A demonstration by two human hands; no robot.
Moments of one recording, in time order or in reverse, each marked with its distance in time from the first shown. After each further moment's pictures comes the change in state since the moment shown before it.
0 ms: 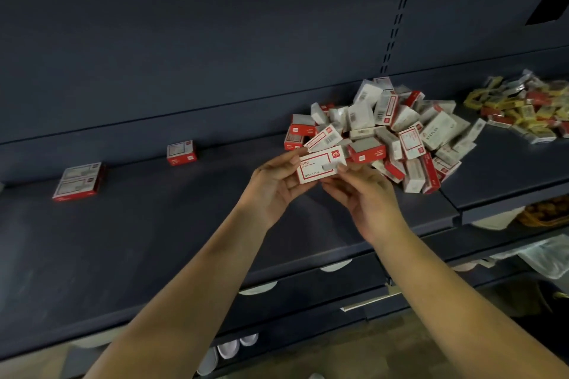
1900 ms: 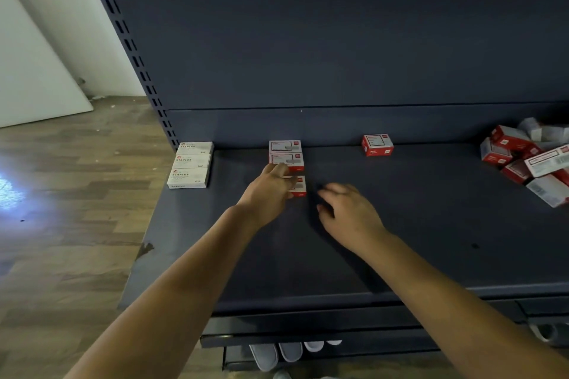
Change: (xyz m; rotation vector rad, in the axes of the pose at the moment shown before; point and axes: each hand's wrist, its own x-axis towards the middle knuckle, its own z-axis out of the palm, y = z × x) left_hand -0.110 0.146 -0.357 1.904 0.130 0.286; right_hand -0.022 0.220 0.305 -1.801 -0.443 -0.349
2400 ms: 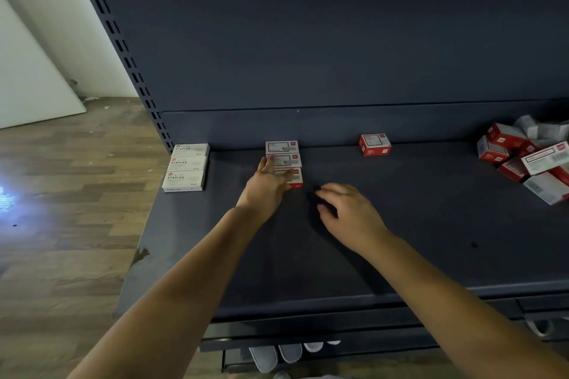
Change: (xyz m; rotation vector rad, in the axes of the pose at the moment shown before) left_hand 0.011 0.001 -0.001 -0.150 -0.036 -0.185; right_hand -0.001 0.006 -0.001 0.107 0.049 -0.035
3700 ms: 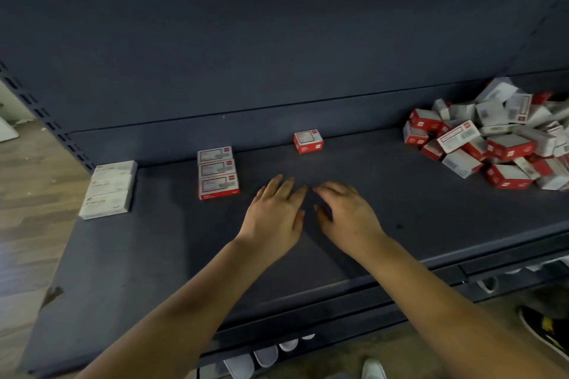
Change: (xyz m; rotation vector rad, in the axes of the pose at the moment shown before) left_hand -0.031 0.125 0.028 0.180 0.030 0.296; right_hand -0.048 0.079 -0.030 -0.018 0.245 0.055
